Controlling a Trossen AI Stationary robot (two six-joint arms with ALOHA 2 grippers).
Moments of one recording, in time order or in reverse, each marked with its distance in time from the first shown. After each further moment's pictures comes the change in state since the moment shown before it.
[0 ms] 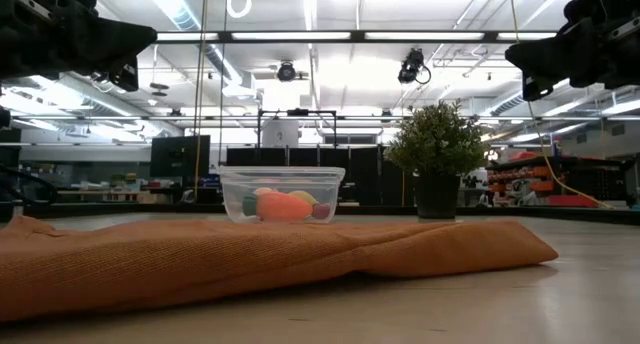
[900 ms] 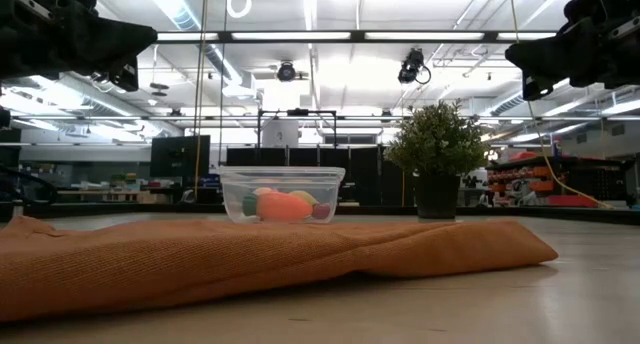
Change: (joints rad) left arm 0.000 0.000 0.000 0.000 0.000 0.000; right arm 0.000 0.000 0.002 0.000 0.000 0.000
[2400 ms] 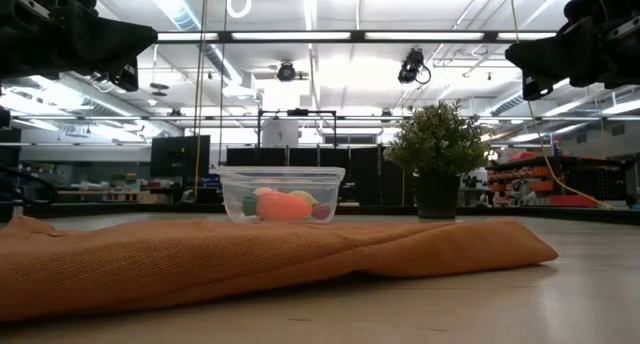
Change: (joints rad) left arm 0.000 0.000 0.000 0.000 0.000 0.000; right arm 0.000 0.000 0.000 0.000 0.000 0.000
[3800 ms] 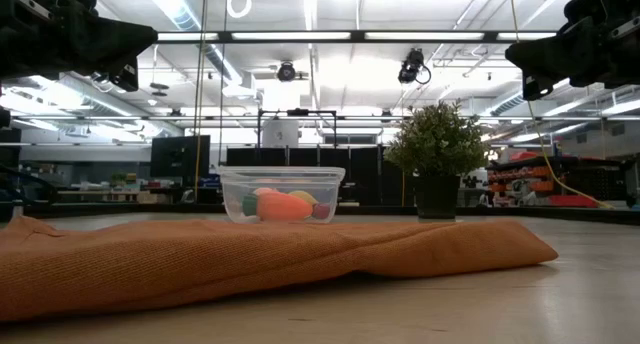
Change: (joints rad) left arm 0.000 0.000 0.000 0.000 0.000 0.000; right arm 0.000 0.000 0.000 0.000 0.000 0.000
